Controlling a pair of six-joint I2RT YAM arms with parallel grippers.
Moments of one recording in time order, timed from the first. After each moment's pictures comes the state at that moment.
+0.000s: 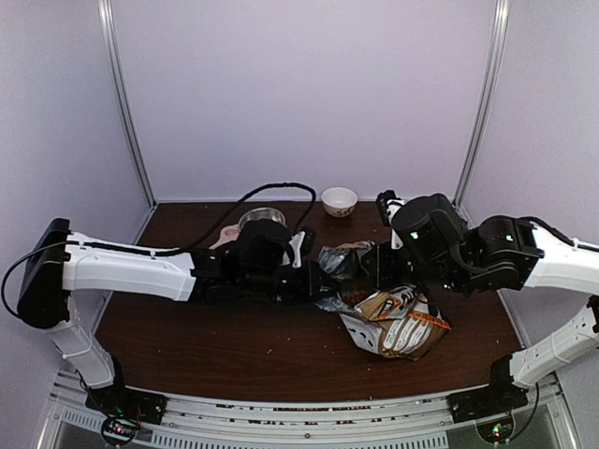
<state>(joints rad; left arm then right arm) -1.09 1.63 1.09 0.08 0.13 -0.95 1.21 1.23 1.22 -0.69 0.50 0.78</state>
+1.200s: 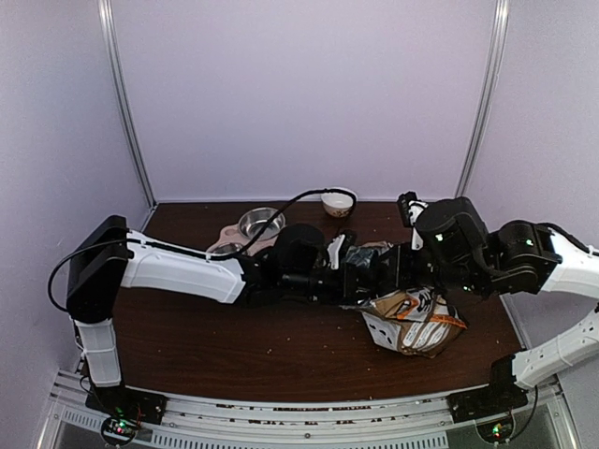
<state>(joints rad) -1.11 1.95 1.31 0.30 0.31 -0.91 1.19 1.12 1.15 -0.70 0.51 0.82</state>
